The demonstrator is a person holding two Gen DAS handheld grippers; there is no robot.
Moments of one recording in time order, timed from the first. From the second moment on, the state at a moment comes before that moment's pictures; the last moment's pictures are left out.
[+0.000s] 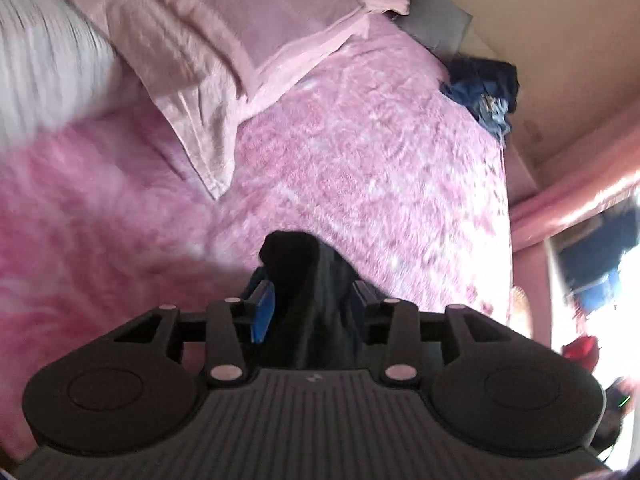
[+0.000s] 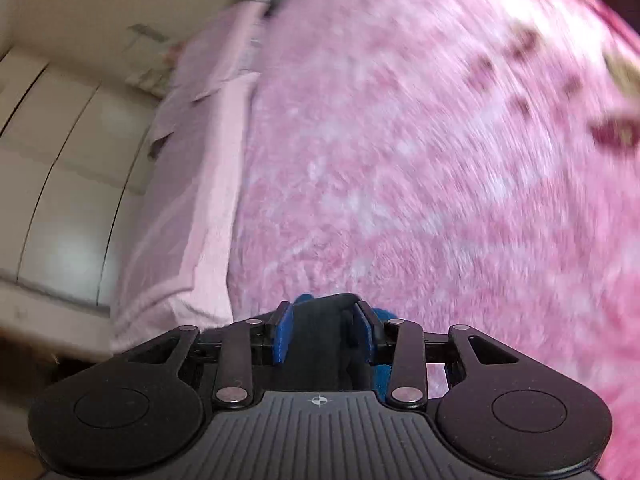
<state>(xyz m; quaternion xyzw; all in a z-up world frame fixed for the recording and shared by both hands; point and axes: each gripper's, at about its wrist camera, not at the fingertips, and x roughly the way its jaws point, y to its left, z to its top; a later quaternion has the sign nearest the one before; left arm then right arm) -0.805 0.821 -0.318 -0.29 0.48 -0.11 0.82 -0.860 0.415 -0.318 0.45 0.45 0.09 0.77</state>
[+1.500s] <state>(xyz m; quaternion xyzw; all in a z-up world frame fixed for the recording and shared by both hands) -1.051 0.745 -0.250 -0.28 0.43 0.16 0.84 -0.967 0.477 -0.255 -0.03 0.48 0.36 0.80</state>
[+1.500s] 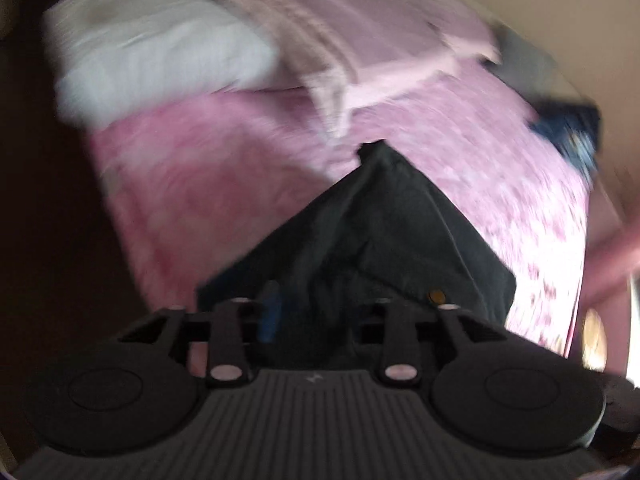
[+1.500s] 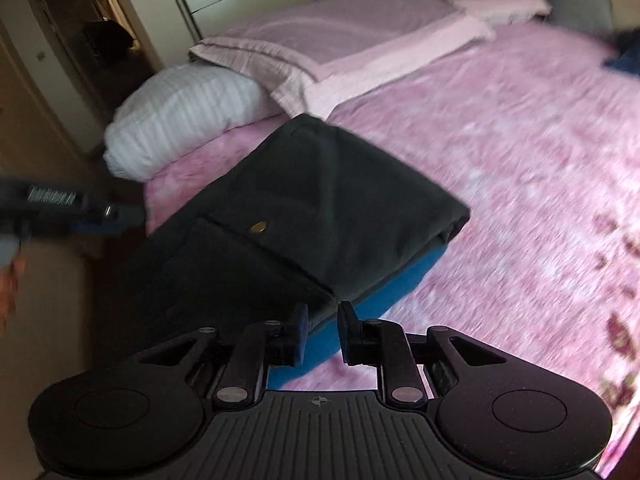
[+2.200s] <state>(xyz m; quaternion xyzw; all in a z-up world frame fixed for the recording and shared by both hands) -1.092 0.487 -0.175 -0.28 0.45 0.41 0.74 -0.937 0.343 -0.185 -0.19 0.45 0.53 0.69</state>
